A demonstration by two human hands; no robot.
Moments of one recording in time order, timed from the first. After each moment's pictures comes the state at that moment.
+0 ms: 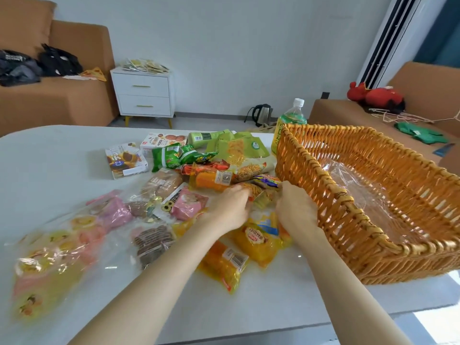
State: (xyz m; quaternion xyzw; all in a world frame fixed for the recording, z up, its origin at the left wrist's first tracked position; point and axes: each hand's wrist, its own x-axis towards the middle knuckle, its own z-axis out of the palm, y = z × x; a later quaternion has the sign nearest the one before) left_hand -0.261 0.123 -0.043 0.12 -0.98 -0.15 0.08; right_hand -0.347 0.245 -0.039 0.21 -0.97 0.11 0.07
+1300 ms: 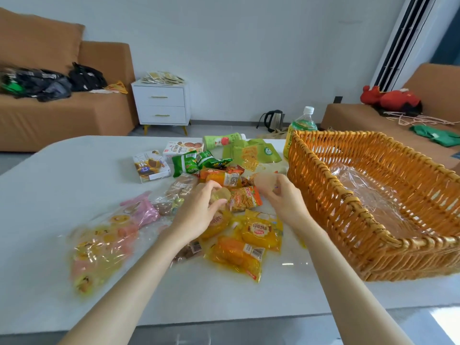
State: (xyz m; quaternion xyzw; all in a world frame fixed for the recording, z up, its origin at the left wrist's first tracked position) left_hand -0.173 0.081 -0.027 0.19 -0.92 -0.26 0.20; right_hand -0.305 0.234 -0.011 0.32 -0.83 0.45 -0.04
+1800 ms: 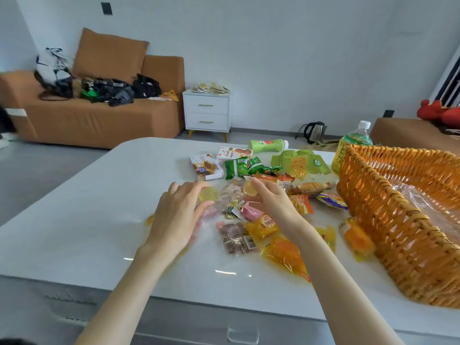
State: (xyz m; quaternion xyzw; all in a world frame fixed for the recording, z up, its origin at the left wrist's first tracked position) left_hand -0.032 0.036 0.000 0.28 -0.90 -0.06 0.33; right_hand -0.206 0.148 0.008 0.36 -0.67 0.59 -0.27
